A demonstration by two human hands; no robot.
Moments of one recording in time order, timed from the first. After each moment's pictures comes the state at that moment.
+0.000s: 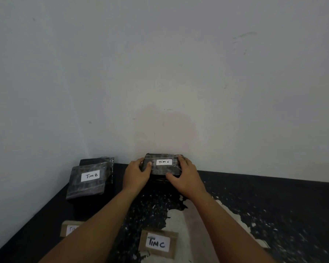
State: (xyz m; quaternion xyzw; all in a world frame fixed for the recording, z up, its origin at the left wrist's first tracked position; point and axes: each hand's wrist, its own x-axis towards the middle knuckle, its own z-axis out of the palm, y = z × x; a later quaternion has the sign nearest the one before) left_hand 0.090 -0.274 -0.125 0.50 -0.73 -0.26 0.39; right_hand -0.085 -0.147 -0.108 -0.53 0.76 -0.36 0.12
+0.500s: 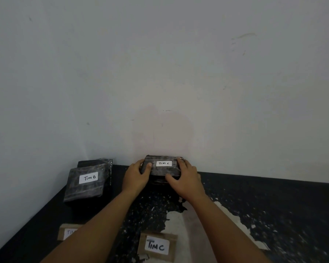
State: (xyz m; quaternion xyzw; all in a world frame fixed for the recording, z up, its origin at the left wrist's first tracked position) left_hand 0.087 -0.274 -0.127 0.50 -0.74 -0.28 0.37; right_hand -0.088 -0.154 -0.118 -0.52 0.79 -0.32 0.09
